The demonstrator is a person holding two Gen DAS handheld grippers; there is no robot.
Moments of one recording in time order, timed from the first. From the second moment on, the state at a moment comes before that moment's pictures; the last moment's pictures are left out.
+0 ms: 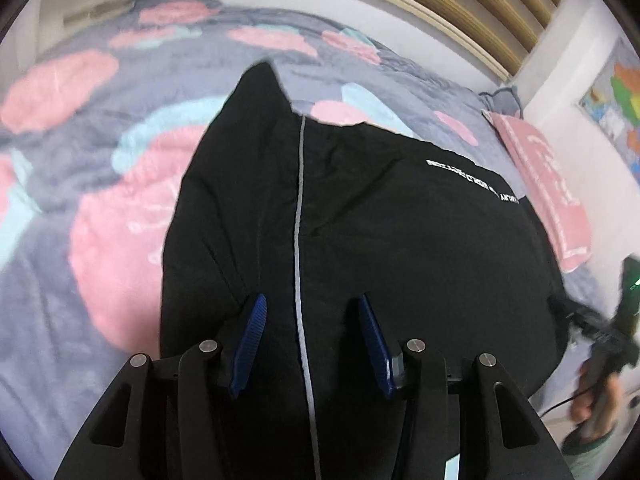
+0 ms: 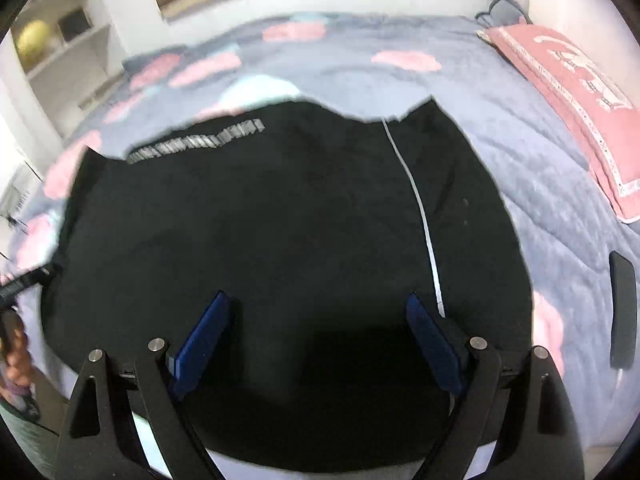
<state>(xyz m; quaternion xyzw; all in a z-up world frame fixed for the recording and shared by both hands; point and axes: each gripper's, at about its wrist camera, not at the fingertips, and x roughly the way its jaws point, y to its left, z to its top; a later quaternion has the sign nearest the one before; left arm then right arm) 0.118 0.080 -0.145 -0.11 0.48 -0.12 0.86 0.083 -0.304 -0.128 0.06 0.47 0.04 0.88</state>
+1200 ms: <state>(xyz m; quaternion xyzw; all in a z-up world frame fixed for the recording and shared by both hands) -0.006 -0.016 0.044 0.02 0.26 -0.08 0.96 0.001 -0.216 0.043 0.00 0.31 0.04 0.95</state>
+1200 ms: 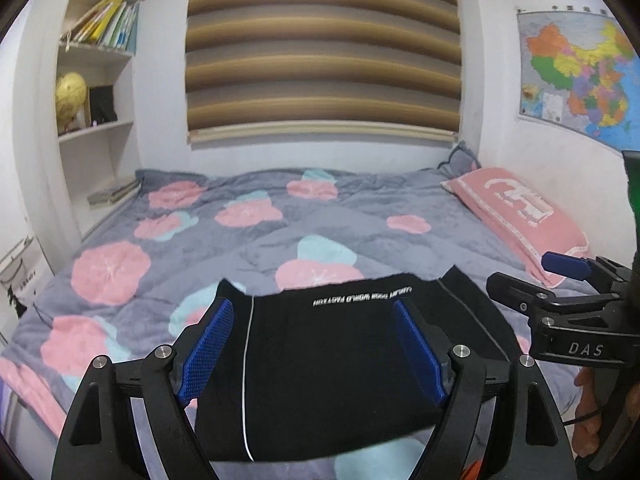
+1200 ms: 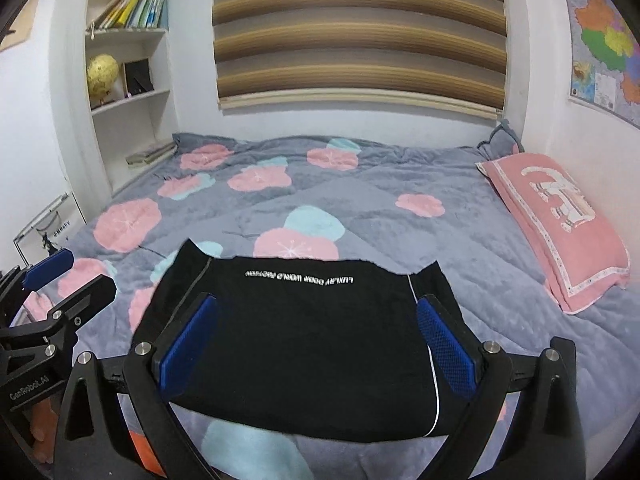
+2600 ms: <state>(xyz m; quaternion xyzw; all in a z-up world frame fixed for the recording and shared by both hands) 0.021 -0.021 -0.006 0.03 0.34 -0.07 0.94 0.033 -0.216 -0.028 0.00 0.41 0.05 0.91</state>
